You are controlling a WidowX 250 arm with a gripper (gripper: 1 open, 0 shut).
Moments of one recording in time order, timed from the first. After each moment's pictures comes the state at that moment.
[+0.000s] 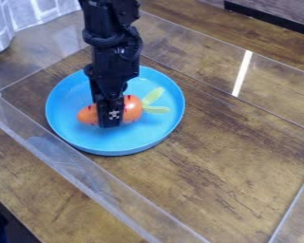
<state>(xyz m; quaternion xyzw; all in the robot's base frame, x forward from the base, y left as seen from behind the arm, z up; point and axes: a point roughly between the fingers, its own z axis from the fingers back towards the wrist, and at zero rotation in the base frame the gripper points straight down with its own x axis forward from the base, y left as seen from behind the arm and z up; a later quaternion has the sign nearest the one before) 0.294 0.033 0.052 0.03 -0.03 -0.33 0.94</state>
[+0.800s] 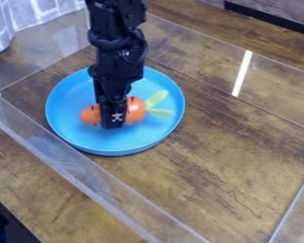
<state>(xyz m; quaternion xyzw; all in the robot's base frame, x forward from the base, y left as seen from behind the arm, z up) 0.295 0.022 0.053 0.04 -0.03 -0.35 0.94</state>
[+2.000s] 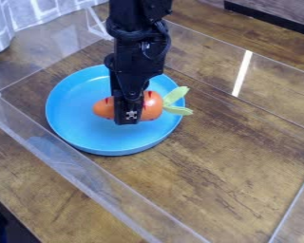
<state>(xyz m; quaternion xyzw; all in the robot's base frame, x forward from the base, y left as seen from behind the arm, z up) 0.294 0.002 0.075 0.07 -0.04 -0.38 0.92</state>
